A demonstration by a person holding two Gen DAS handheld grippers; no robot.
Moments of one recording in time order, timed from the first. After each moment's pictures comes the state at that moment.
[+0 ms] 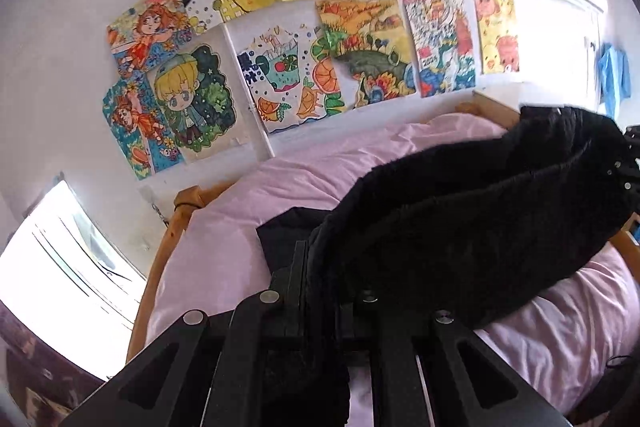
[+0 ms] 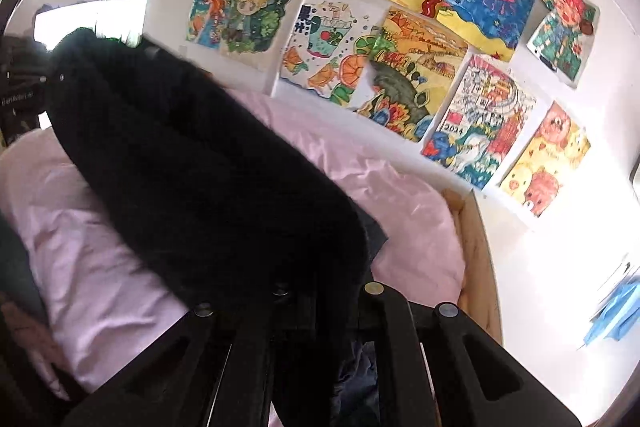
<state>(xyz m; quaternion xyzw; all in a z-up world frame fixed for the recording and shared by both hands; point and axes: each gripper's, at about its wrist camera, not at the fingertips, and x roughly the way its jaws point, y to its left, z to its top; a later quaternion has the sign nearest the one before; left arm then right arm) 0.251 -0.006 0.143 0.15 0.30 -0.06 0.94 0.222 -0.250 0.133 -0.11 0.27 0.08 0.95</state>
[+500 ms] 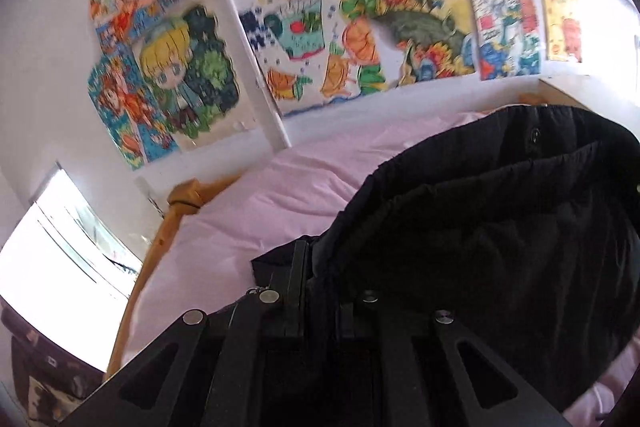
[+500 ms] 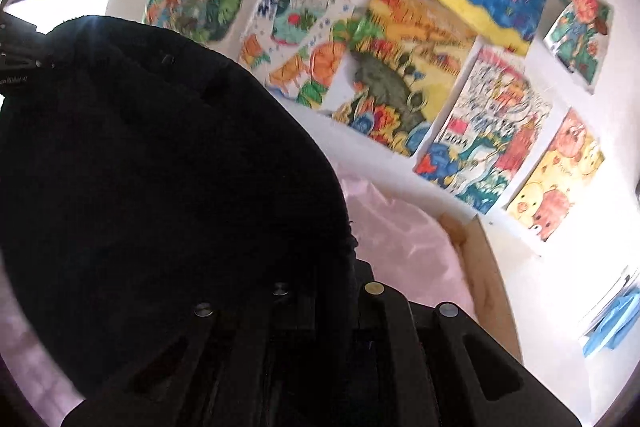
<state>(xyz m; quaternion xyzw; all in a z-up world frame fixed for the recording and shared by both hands) 0.429 -0.034 0.062 0.14 0.33 0.01 0.93 0.400 -0.236 0.060 -0.12 0.26 0.04 0.96</state>
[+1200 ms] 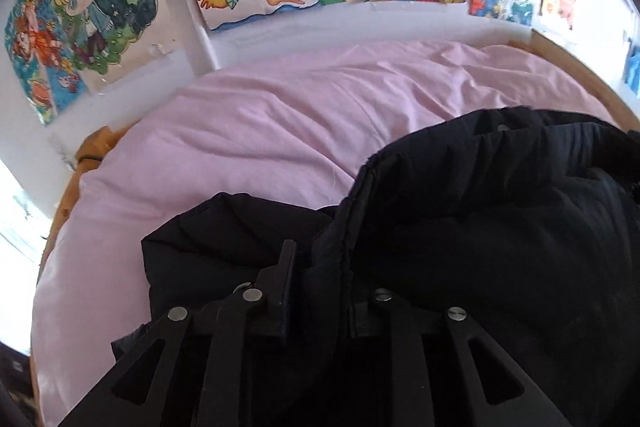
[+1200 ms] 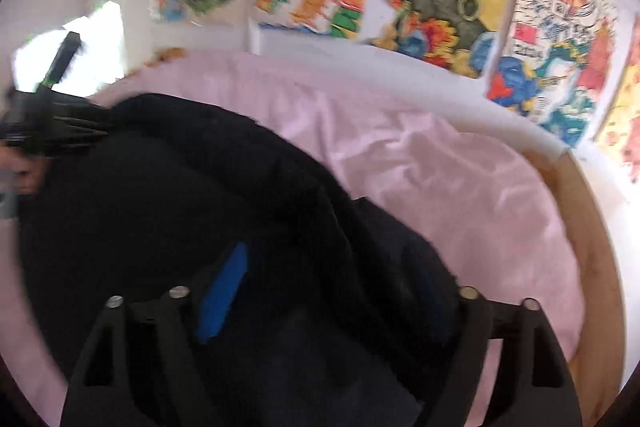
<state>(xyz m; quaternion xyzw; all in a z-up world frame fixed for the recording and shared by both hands) 0.516 -0.020 -0.040 0.10 0.42 -0.10 0.90 0.463 -0.273 -0.031 -0.01 0.33 0.18 0.93</state>
